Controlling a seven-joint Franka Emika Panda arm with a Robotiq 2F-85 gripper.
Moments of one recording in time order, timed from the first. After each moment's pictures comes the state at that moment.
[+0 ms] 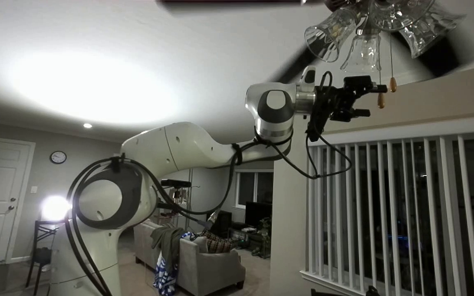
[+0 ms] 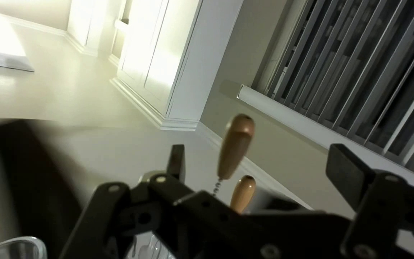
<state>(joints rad) -0.37 -0.29 0.30 -1.47 -0.52 2.68 0.23</state>
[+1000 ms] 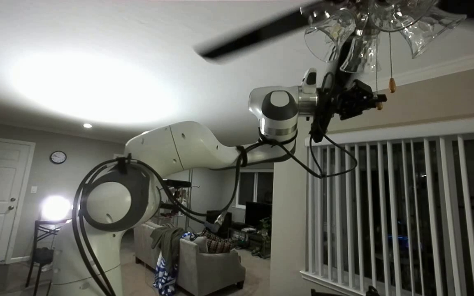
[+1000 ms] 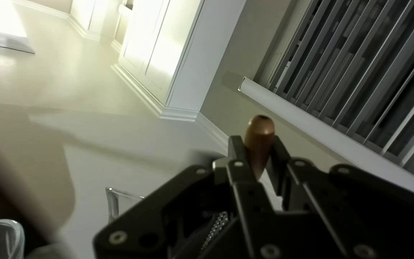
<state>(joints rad) -0.26 -0.24 0.24 -1.42 -0.67 2.68 0.29</state>
